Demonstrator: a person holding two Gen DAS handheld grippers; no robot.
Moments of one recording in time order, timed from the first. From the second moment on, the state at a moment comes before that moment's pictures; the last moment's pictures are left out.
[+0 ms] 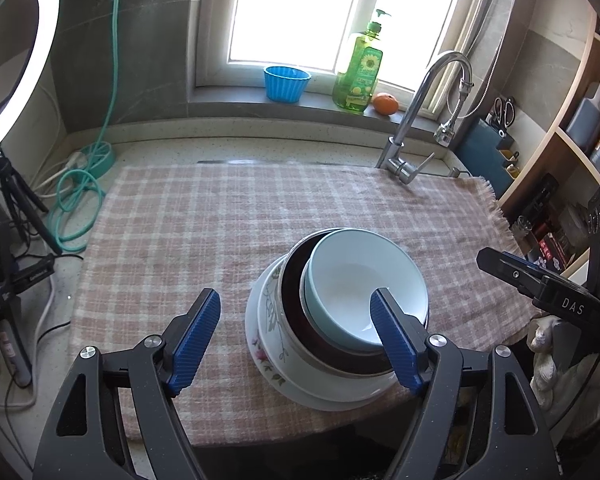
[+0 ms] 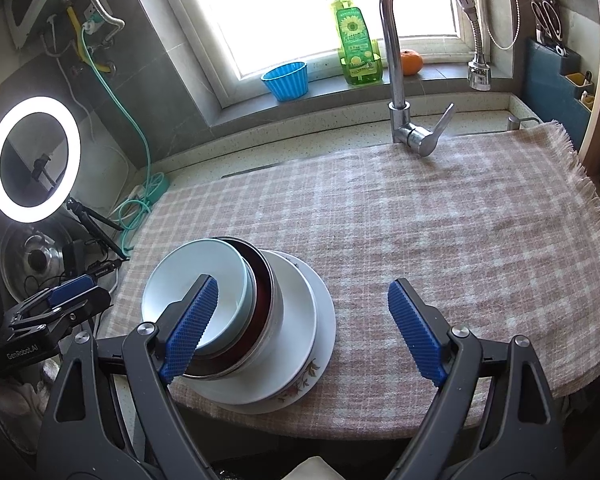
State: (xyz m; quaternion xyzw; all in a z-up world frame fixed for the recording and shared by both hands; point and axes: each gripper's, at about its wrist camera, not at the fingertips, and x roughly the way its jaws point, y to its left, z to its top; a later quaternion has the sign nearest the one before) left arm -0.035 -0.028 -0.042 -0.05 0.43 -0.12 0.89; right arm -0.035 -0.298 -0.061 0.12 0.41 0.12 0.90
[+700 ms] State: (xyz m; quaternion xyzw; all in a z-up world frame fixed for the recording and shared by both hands) left arm -0.017 -0.026 -0.050 -0.05 0.45 -0.10 0.88; right arm -0.018 -0.300 -0.073 0.12 0.42 0.12 0.89
